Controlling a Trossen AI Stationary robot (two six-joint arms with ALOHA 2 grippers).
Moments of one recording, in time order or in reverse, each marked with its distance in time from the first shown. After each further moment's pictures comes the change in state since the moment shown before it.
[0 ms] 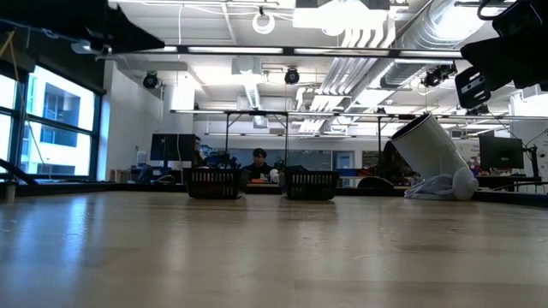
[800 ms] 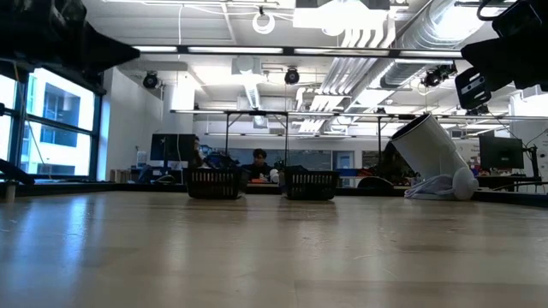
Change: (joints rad) left arm 0.301 -0.547 -0.159 -0.349 0.531 -0.270; right arm 0.000 0.000 0.000 -0.005 -0.003 0.008
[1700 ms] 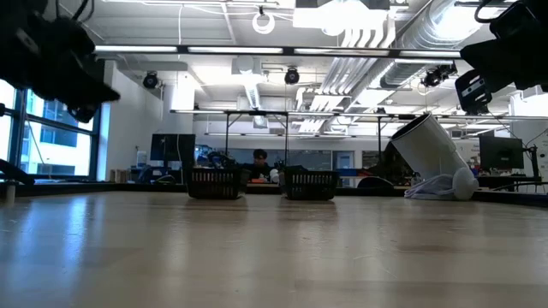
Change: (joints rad) left arm -0.001 0.004 0.002 -0.275 0.292 -0.226; right arm 0.000 0.000 0.000 -0.002 0.008 0.045
